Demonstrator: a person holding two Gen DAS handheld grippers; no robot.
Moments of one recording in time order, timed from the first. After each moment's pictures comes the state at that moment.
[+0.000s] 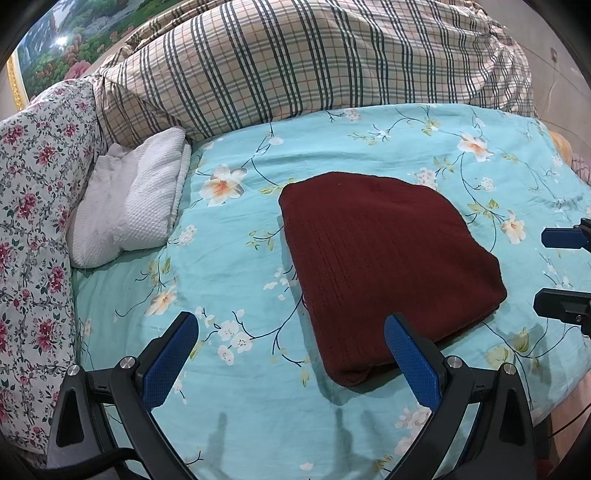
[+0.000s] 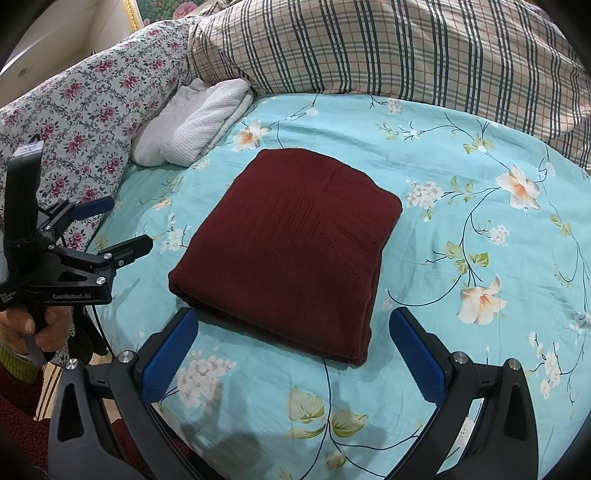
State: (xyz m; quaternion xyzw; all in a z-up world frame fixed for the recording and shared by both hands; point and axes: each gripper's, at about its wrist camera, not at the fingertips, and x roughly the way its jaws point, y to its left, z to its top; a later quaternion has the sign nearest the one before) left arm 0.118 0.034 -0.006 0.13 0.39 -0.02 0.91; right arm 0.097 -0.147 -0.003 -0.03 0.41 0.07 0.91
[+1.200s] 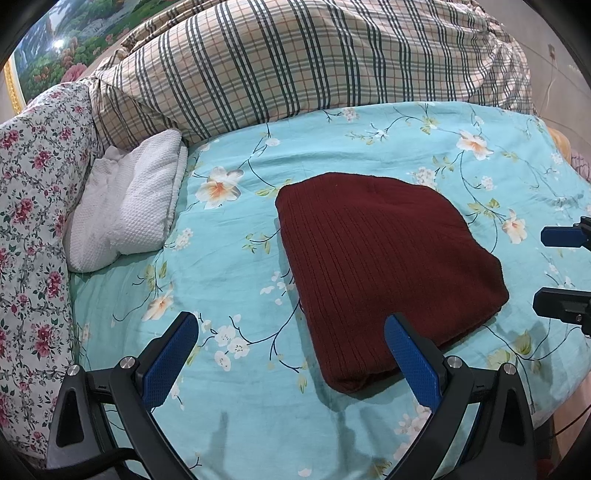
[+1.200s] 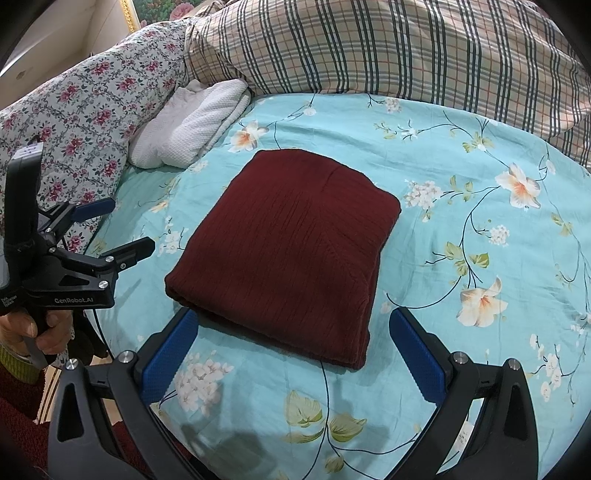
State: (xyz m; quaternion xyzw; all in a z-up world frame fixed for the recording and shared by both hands) left arm 0.127 0.032 -0.007 0.13 0.39 -0.03 0.91; right arm 0.102 -0.151 -0.003 -0.03 0.41 0.07 0.91
